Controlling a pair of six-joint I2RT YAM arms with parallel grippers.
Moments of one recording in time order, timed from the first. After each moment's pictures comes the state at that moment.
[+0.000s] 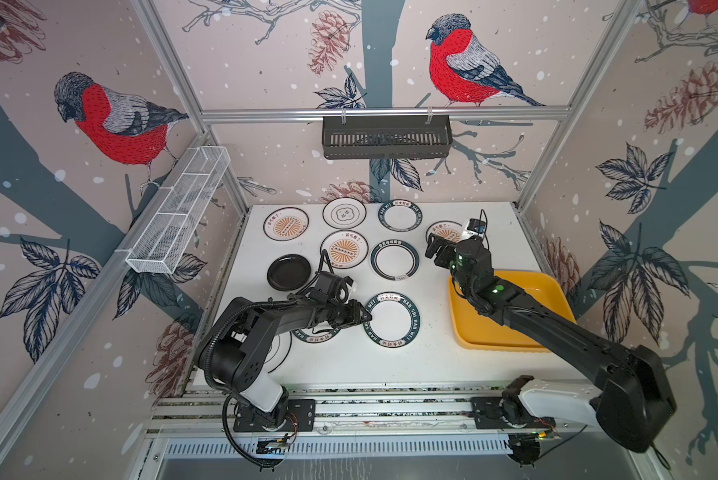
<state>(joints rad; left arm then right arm) -0.45 1.60 0.62 -0.01 0.67 -0.58 0.60 1.24 0.86 0.05 0.42 0.58</state>
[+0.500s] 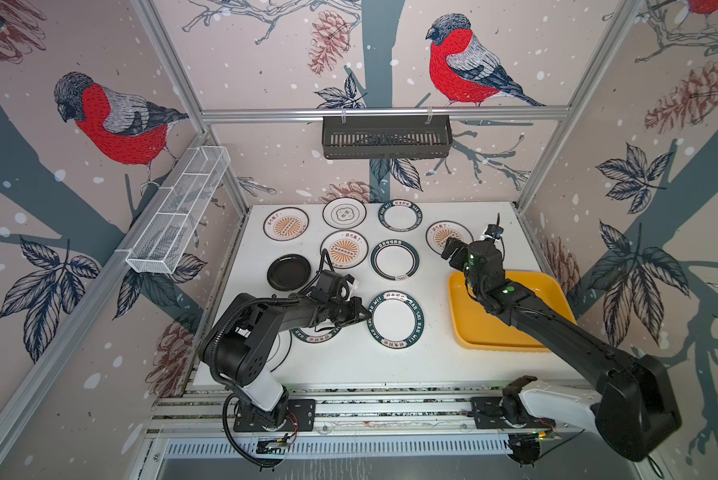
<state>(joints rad) -0.45 1.63 0.63 0.06 0.70 -0.64 0.46 1.20 0.80 -0.04 0.42 0.66</state>
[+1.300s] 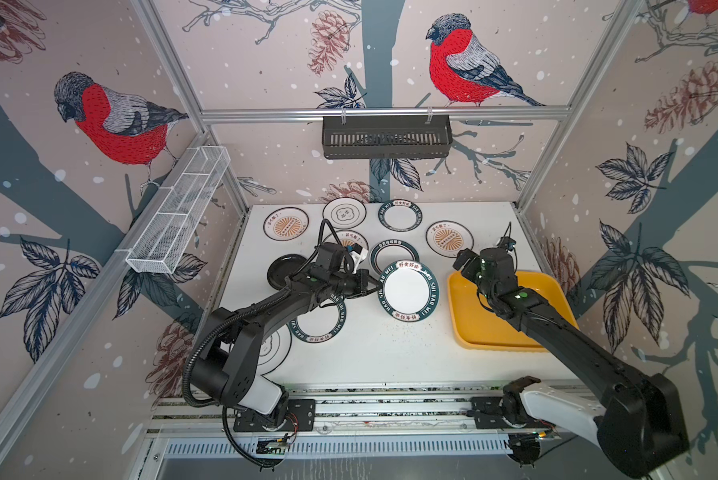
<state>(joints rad) -0.49 1.51 0.90 -0.07 0.75 -0.64 0.35 1.11 0.73 -0.17 0.30 0.73</state>
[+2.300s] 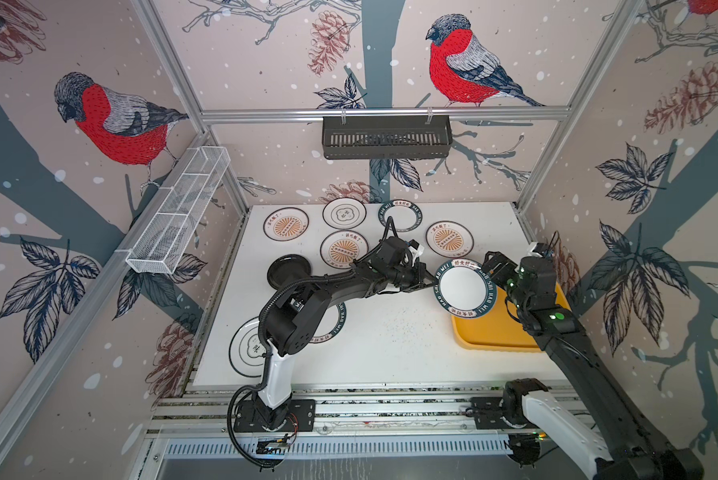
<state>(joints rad) -0.78 2.00 1.32 0.15 0.68 -0.94 0.14 0.85 0.68 -0.26 0.17 0.65</state>
